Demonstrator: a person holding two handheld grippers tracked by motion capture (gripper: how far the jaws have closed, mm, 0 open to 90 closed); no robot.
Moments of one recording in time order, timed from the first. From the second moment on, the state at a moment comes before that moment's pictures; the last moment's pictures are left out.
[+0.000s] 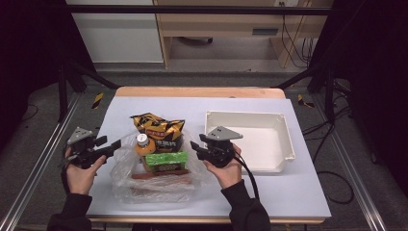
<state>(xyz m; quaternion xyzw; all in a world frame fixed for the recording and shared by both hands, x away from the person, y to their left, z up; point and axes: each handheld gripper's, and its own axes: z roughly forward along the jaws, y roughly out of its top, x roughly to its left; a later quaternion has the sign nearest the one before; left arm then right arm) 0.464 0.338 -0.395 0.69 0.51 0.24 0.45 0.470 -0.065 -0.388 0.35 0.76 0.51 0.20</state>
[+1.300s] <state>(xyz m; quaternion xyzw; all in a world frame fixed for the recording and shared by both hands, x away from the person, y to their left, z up) 0.386 0.291 -0.449 0.79 0.47 0.21 0.33 0.414 -0.071 -0.456 0.33 0.83 0.43 0.12</state>
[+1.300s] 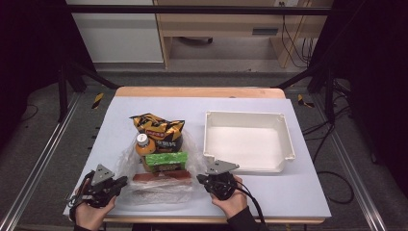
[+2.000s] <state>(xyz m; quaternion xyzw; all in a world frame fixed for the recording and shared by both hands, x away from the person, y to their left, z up) 0.401 0.300 -0.475 0.78 0.49 0.20 0.33 0.419 -0.073 -0.489 0.37 0.82 0.41 0.13</state>
